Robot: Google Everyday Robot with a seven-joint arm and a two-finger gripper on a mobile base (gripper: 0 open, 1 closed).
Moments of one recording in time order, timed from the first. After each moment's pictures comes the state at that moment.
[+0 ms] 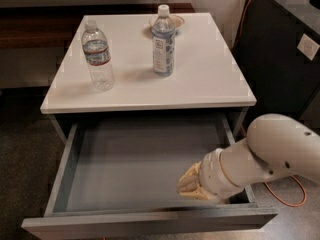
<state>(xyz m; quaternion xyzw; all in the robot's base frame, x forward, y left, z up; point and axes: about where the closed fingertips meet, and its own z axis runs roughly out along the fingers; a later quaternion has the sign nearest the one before) 0.371 -0.073 0.713 -0.64 0.71 0.20 0.24</state>
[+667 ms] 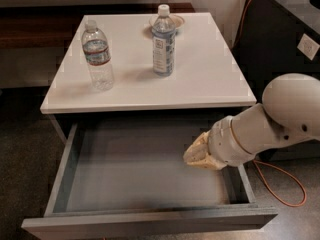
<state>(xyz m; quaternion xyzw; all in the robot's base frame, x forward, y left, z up) 0.416 -0.092 0.774 -0.64 0.70 0.17 0.27</state>
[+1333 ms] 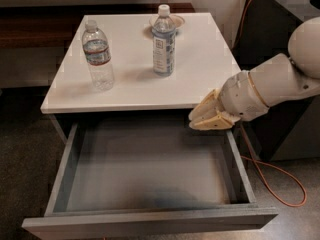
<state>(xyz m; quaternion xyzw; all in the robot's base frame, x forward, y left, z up) 0.473 -0.106 0.852 -0.64 0.67 0.21 0.31</state>
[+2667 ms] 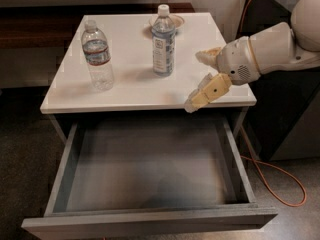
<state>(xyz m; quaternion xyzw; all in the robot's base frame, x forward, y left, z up) 0.546 -0.092 0.912 -0.54 0.70 0.27 0.38</state>
